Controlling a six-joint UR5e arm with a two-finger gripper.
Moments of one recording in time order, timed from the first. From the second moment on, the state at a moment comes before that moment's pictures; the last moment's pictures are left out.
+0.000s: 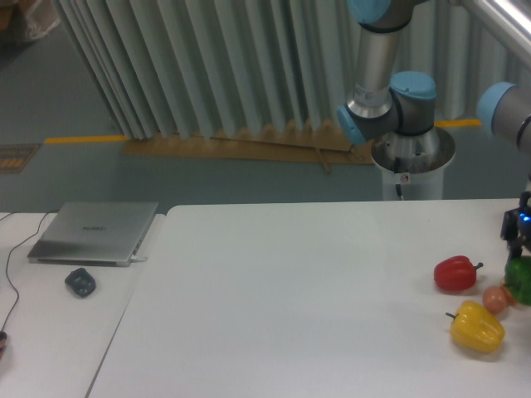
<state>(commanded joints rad) 2.61 -1.94 -1.48 -1.18 1.45 1.53</state>
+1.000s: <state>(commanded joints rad) 2.67 -1.98 -1.45 -1.06 1.52 1.65</state>
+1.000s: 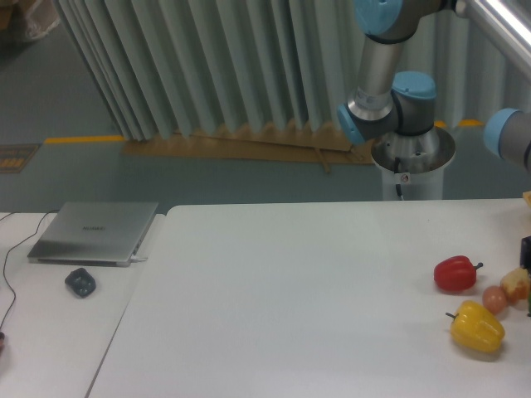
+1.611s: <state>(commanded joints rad) 2.66 -1.97 -1.46 -1.06 1.52 1.65</state>
